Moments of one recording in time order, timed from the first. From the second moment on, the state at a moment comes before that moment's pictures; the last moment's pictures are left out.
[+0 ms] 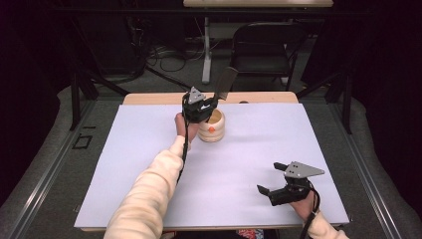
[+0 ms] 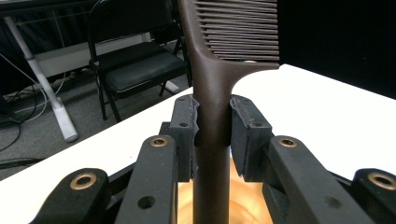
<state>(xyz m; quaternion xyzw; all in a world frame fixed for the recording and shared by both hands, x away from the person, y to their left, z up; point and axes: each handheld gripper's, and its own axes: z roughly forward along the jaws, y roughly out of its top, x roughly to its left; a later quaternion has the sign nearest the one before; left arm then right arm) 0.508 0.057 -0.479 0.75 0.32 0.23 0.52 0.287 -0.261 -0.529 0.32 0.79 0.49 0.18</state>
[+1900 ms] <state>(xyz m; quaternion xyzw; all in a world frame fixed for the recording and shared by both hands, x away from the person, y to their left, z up) 0.507 0.057 -0.497 0.78 0.32 0.21 0.50 0.287 -0.262 -0.528 0.32 0.79 0.49 0.18</state>
